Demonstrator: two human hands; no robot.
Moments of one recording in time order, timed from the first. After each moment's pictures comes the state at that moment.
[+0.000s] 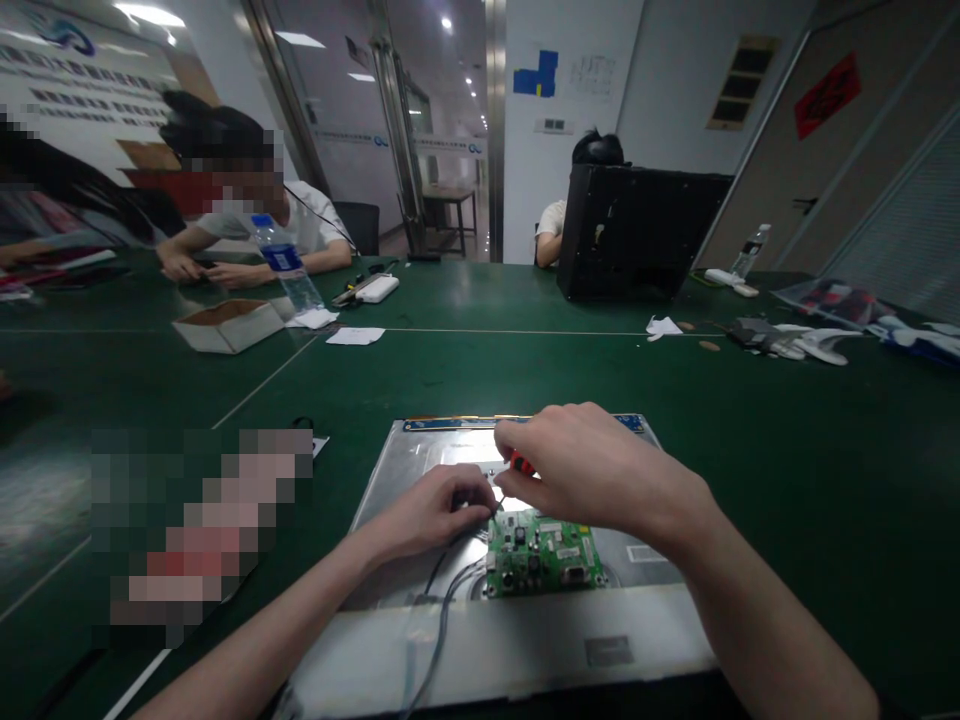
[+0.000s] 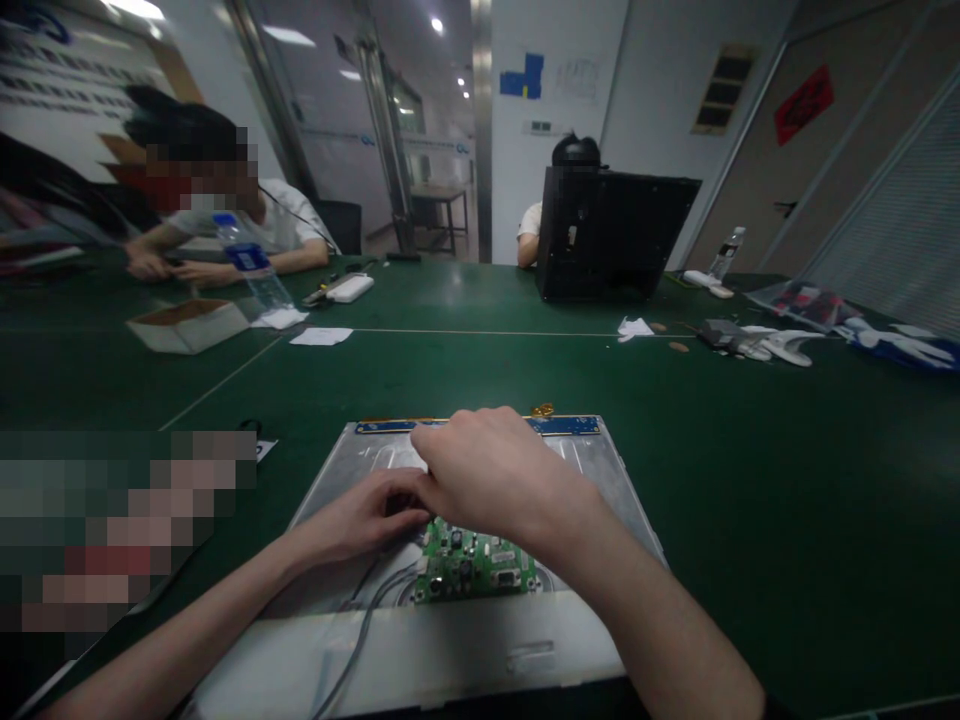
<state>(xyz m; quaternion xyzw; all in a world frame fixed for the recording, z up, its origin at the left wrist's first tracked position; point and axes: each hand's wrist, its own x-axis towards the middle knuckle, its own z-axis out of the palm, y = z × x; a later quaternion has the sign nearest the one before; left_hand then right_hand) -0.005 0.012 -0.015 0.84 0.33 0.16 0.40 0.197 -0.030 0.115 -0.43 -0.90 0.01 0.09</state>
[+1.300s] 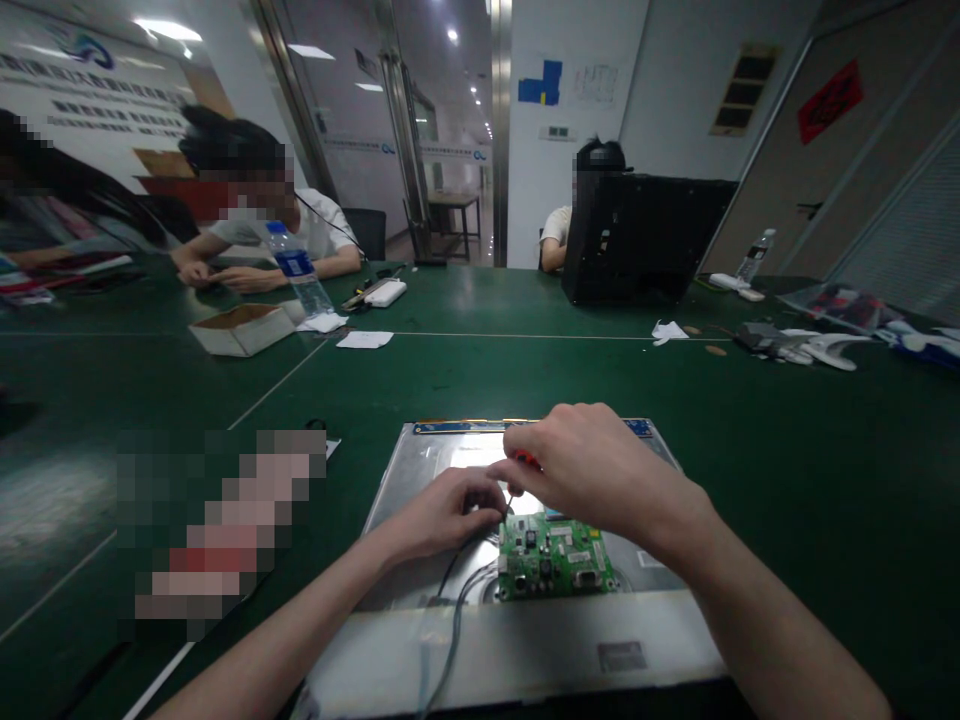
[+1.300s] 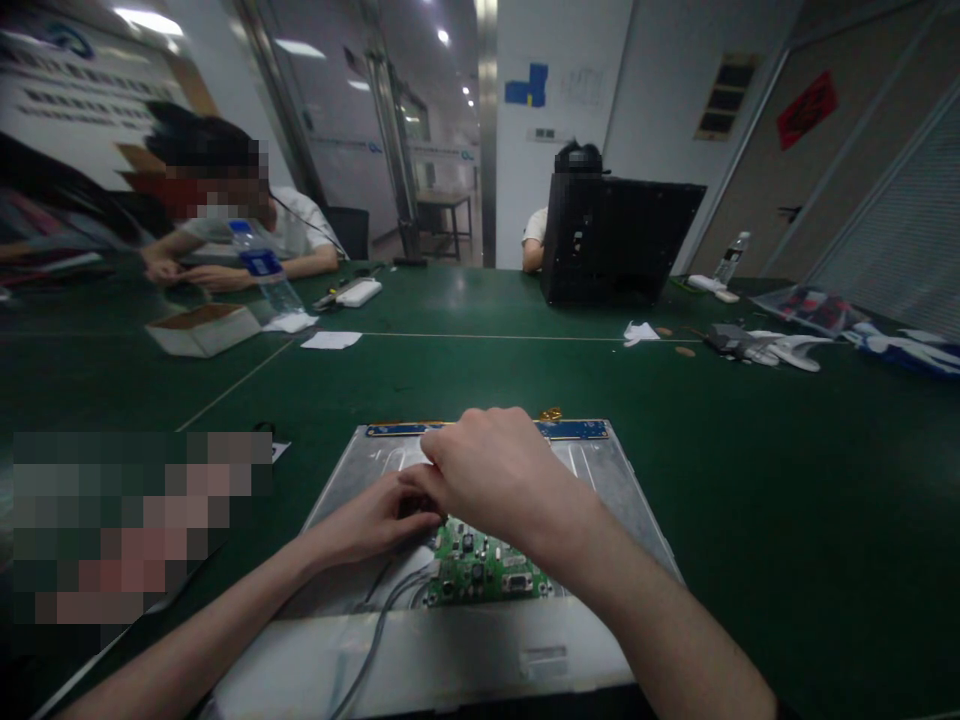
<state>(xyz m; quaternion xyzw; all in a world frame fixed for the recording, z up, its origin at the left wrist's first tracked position) -0.005 0.009 -0.018 0.81 0.34 0.18 0.44 0.187 -0.033 0.121 -0.48 -0.88 0.01 0.06</state>
